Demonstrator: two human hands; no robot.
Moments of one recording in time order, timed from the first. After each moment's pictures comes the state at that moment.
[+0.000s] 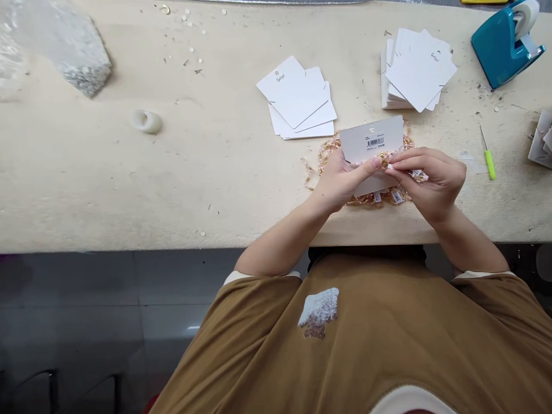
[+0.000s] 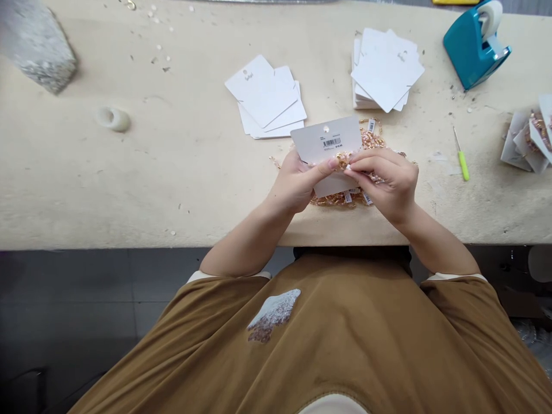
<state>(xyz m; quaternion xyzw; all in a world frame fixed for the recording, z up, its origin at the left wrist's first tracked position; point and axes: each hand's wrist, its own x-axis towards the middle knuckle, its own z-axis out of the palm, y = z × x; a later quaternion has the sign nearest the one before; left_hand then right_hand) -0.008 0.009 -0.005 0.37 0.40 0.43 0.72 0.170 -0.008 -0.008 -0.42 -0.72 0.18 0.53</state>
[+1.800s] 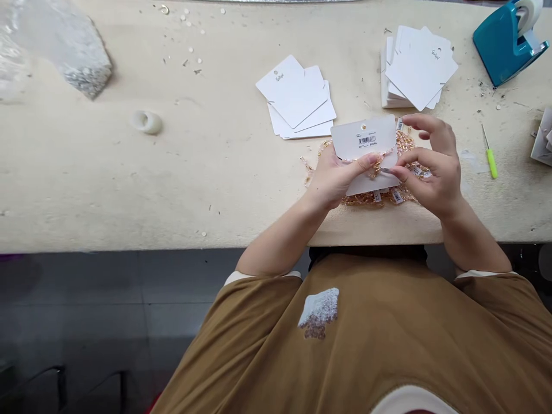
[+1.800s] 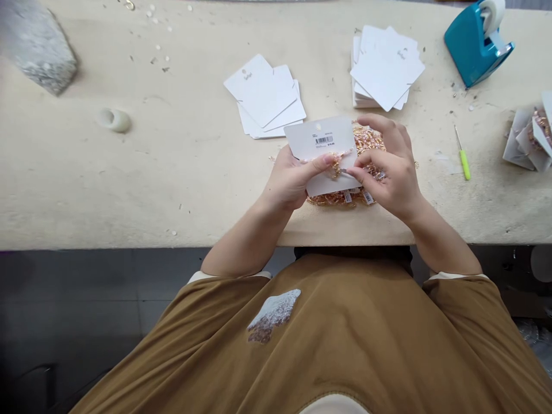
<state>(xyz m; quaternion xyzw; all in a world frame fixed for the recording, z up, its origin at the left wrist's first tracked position) -0.013 0.014 -0.005 0.36 0.46 0.41 0.70 0.188 0.001 -0.004 -0.46 -0.77 0.18 0.40</state>
